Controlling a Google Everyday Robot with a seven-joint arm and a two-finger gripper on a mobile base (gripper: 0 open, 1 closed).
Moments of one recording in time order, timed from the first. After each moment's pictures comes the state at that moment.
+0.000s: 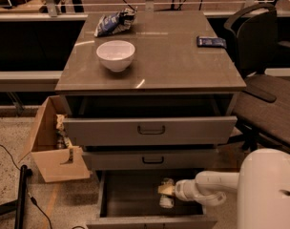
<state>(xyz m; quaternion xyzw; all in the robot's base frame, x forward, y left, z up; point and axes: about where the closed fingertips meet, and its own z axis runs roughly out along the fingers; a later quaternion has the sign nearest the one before) 0.547 -0.126 0.263 0.04 0.95 0.27 0.15</state>
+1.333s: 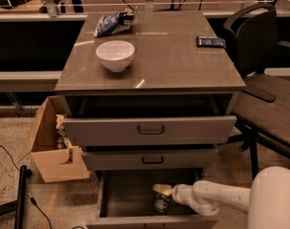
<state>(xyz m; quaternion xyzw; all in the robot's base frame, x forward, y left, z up) 0.562 -0.117 0.224 0.09 0.93 0.28 0.20</state>
